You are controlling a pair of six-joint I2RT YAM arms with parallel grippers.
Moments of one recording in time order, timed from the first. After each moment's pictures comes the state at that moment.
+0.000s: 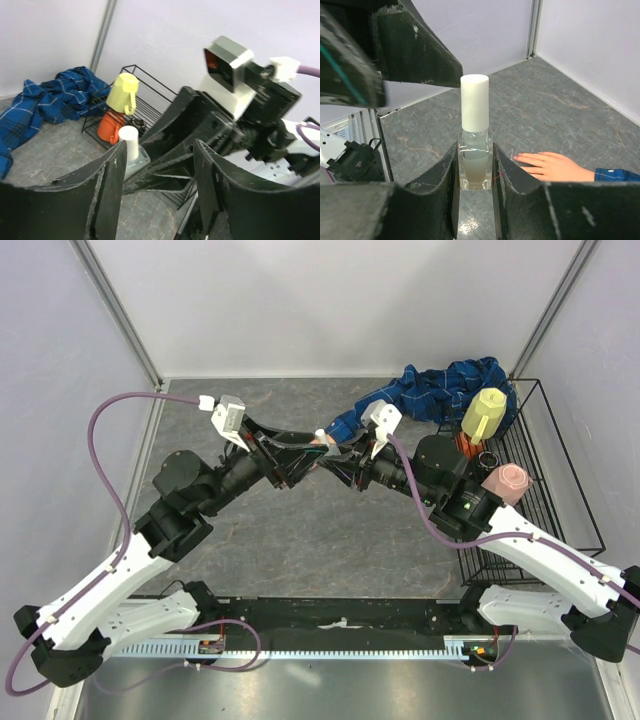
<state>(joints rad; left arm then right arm) -0.83 0.86 1.06 0.05 0.12 -0.48 0.89 1.09 1.09 0.04 -0.17 0.08</state>
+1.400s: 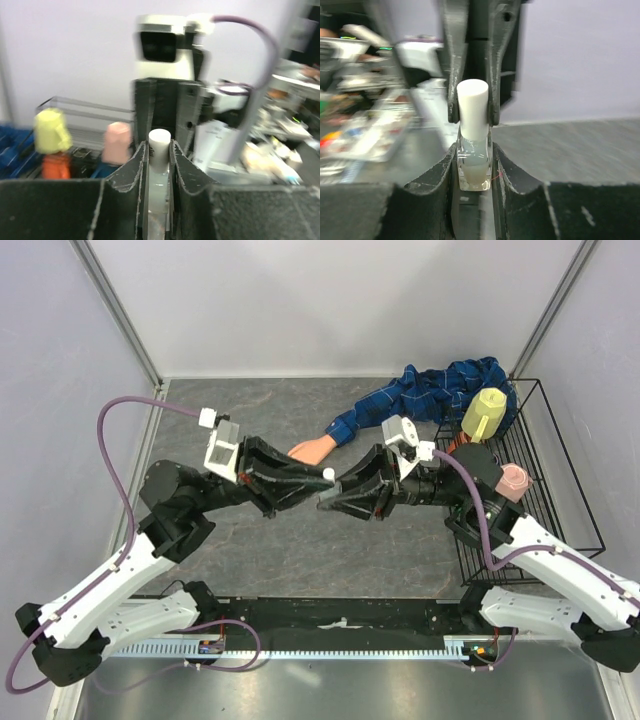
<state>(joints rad) -0.85 0.88 1.02 0.33 0.57 -0.42 0.90 1.00 1.10 0.14 -0.62 0.25</state>
